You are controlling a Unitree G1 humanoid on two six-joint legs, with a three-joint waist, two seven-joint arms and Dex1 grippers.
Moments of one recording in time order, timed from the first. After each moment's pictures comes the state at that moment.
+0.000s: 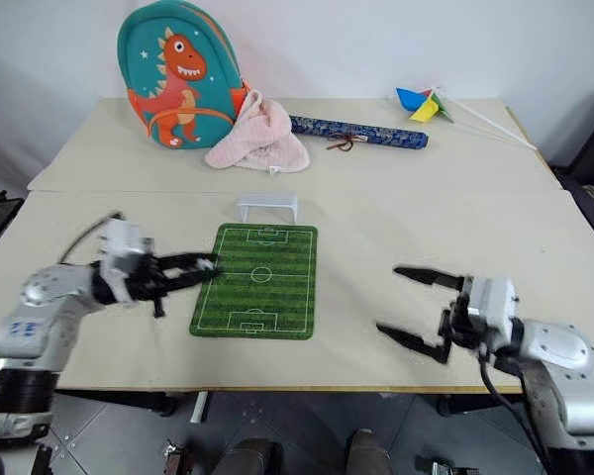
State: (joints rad) left arm -0.43 0.69 -0.05 0.11 -0.41 0.10 -1.27; right arm 0.10 -0.76 -0.24 -0.29 0.64 -0.03 1.27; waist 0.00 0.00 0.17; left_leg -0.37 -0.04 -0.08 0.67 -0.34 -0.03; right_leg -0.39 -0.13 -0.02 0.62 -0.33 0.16
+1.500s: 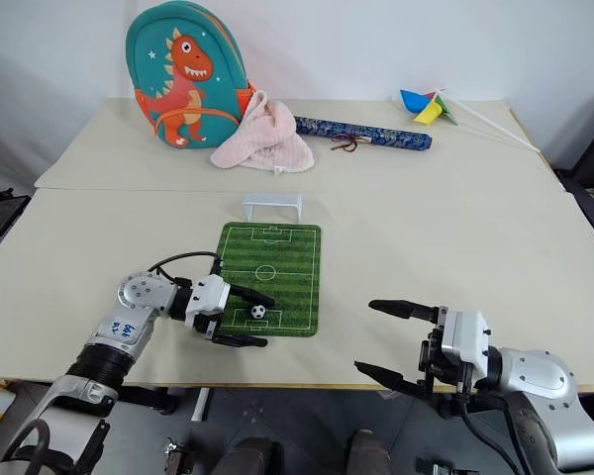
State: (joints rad) left arm -0.55 0.53 -0.19 0.46 -0.20 -0.27 -1.37; right arm 0.13 -0.67 -0.15 -0.39 0.60 -0.01 1.15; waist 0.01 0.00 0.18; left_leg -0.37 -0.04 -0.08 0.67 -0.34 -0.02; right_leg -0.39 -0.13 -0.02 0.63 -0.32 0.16
